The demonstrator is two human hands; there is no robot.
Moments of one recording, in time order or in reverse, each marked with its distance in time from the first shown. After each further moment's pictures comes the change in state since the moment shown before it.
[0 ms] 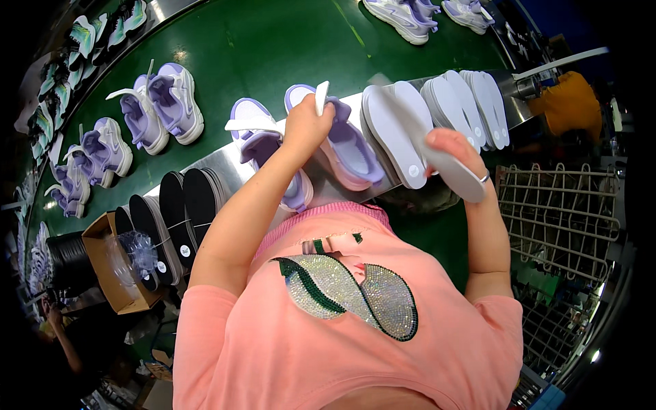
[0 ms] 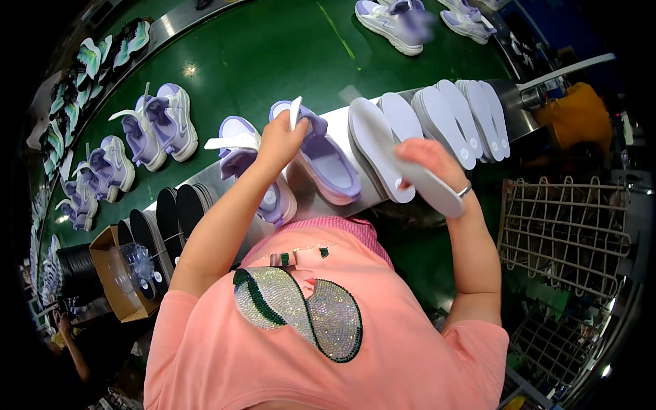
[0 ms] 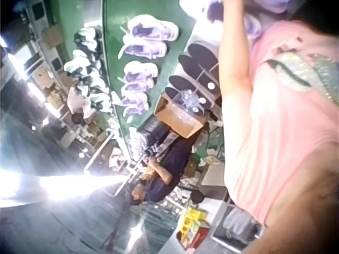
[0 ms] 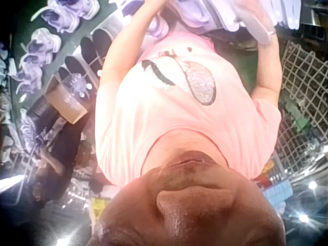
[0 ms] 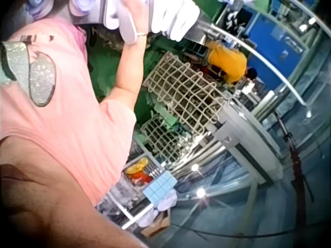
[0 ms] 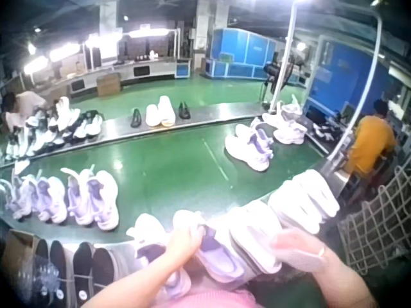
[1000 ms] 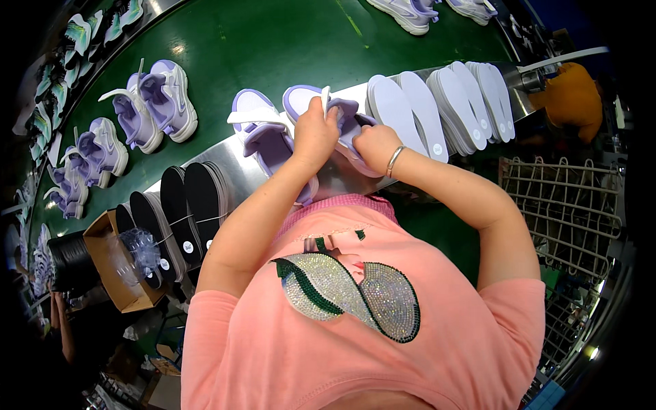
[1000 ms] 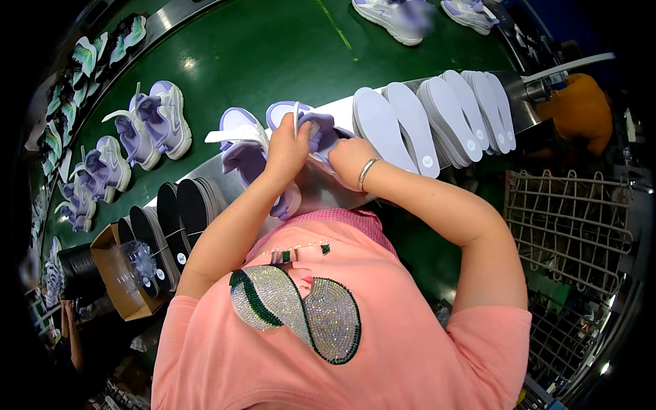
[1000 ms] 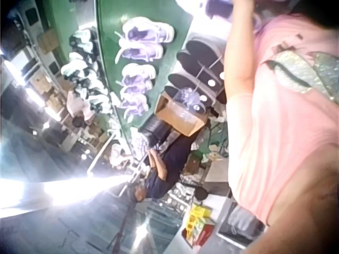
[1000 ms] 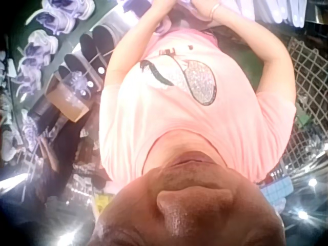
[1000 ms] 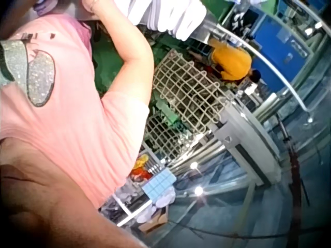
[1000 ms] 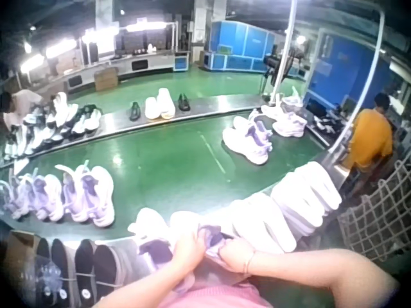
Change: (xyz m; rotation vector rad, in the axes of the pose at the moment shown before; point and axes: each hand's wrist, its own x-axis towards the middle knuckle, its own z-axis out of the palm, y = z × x) left_hand -0.018 0.003 0.027 -0.030 0.077 0.070; right_hand 0.080 0.052 0.068 -1.641 -0.215 -0.448
